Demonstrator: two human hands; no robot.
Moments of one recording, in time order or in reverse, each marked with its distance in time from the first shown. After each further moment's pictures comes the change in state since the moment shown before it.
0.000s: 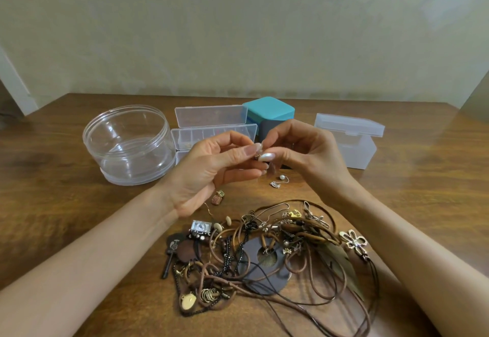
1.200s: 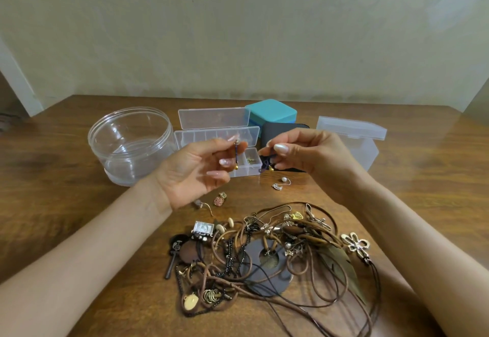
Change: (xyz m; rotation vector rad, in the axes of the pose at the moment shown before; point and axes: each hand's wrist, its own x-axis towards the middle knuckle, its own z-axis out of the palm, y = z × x) left_hand 0.010 0.004 -0.024 -0.204 0.102 -0.204; right_hand 0.004 -0.002 -0.015 0.159 0.086 0.352
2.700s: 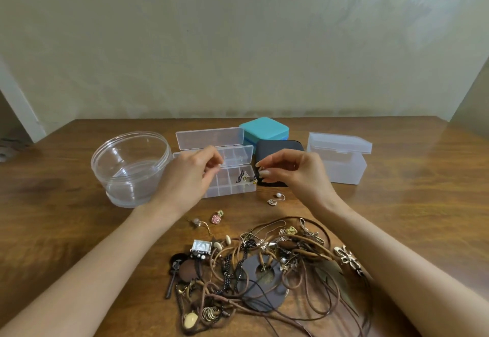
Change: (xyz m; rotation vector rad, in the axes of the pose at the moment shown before) left_hand 0.024 -0.004 -0.028 1.631 0.331 0.854; right_hand 0.006 0.018 0.006 -0.342 0.238 -0.109
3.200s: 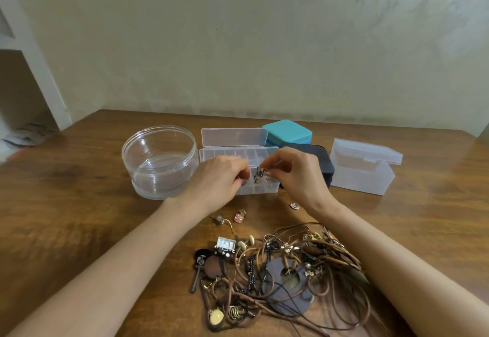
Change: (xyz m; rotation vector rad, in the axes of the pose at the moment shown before) left_hand 0.000 0.005 -0.003 0.129 -0.213 -0.009; right_hand 0.026 0.009 0.036 -0.458 0.007 -0.303
